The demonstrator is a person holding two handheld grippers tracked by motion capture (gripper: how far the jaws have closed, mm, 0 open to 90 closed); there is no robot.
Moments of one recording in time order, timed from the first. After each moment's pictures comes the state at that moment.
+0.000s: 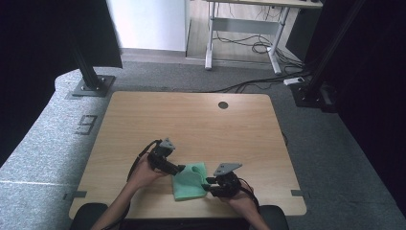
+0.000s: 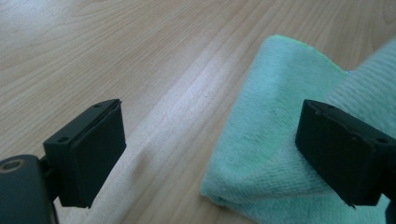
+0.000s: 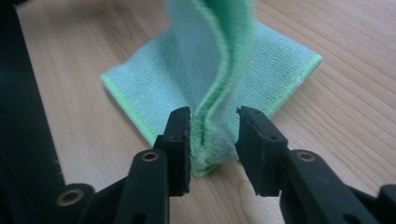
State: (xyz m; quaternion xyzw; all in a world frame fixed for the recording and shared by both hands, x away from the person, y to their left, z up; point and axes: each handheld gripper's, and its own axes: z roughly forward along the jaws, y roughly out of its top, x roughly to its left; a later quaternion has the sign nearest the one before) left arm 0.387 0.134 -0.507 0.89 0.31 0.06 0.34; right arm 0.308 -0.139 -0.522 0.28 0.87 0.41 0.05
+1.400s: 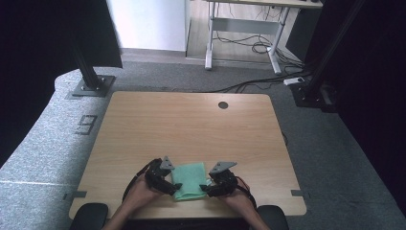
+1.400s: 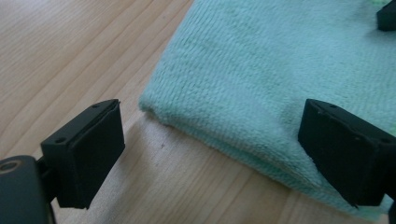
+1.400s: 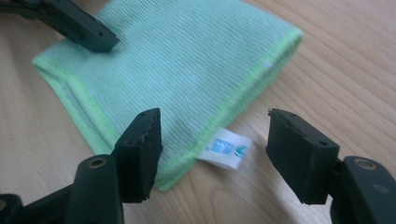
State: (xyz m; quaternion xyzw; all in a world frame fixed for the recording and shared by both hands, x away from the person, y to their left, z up) left arm 0.335 0.134 -0.534 0.90 0.30 0.09 0.30; right arm 0.320 -0.131 -0.536 0.30 0.87 0.37 0.08
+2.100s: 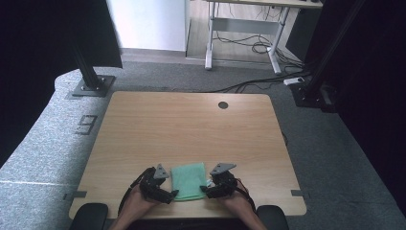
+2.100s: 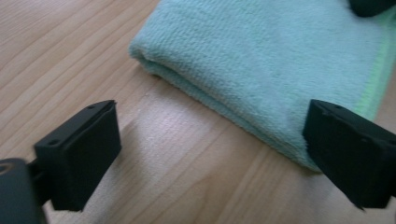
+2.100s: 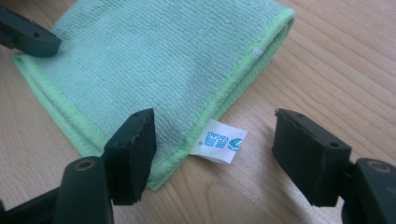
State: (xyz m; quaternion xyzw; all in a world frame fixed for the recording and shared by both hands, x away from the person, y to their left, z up) left arm 0.304 0.145 -0.540 0.88 0.34 0.11 0.31; right arm 0.317 -0.129 -0.543 0.32 0.87 0.36 0.10
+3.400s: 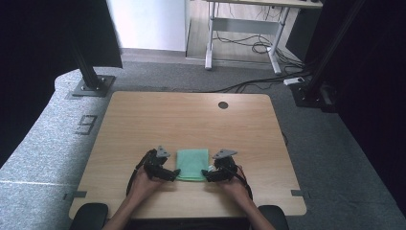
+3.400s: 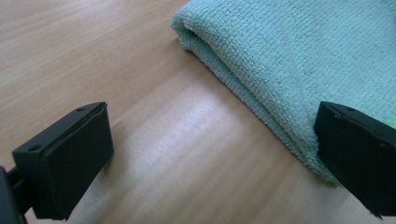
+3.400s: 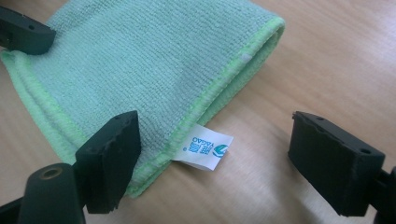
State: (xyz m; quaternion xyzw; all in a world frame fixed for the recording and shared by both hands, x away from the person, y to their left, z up) left arm 0.376 0.145 -0.549 0.85 0.39 0.13 0.33; right arm 0.370 -0.134 -0.550 0.37 0.84 0.37 0.14
